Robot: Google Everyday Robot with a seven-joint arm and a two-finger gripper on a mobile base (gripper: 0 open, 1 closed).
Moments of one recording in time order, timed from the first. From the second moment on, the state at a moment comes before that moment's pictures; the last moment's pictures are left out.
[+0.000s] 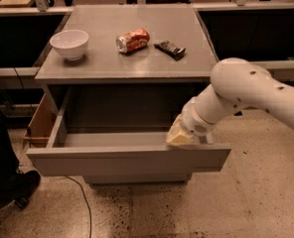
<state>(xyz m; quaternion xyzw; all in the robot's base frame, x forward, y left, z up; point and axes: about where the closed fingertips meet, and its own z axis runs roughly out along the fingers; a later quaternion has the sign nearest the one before) 0.517 -0.085 0.727 -0.63 0.73 0.14 0.20</state>
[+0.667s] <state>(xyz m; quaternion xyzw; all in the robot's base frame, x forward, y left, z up) 0.575 -0.067 0.688 -0.60 0.76 0.13 0.22</state>
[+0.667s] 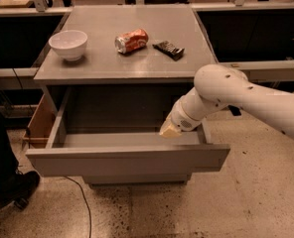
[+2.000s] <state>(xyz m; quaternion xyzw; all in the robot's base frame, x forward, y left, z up) 0.523 -0.054 0.664 -0.62 0.75 0.20 0.14</state>
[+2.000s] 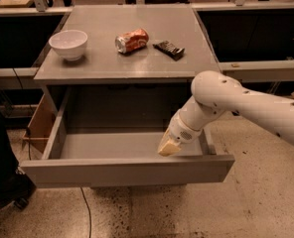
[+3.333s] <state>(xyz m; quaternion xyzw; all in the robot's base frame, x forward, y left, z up) 0.450 -0.066 0.687 -0.60 0.75 0.24 0.12</state>
